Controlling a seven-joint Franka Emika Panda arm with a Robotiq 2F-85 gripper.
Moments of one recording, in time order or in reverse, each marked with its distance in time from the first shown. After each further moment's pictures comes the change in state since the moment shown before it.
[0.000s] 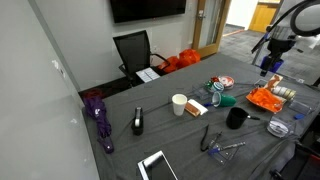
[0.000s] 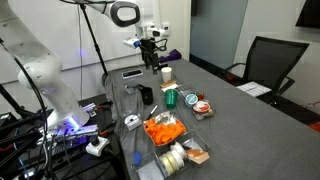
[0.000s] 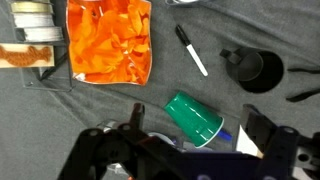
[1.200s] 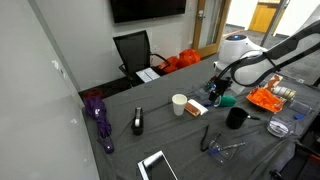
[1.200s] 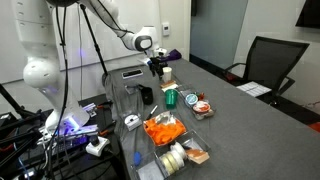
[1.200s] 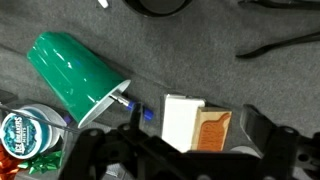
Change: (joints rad) arm 0.168 0.501 0.175 0.160 0.003 0.364 0.307
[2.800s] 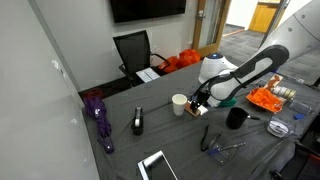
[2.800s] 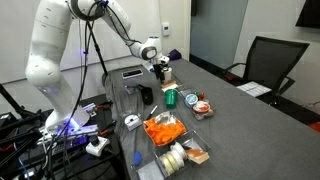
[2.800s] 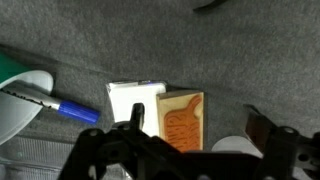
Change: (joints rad) arm 0.104 0.279 -0.023 0.208 0.094 0.099 0.164
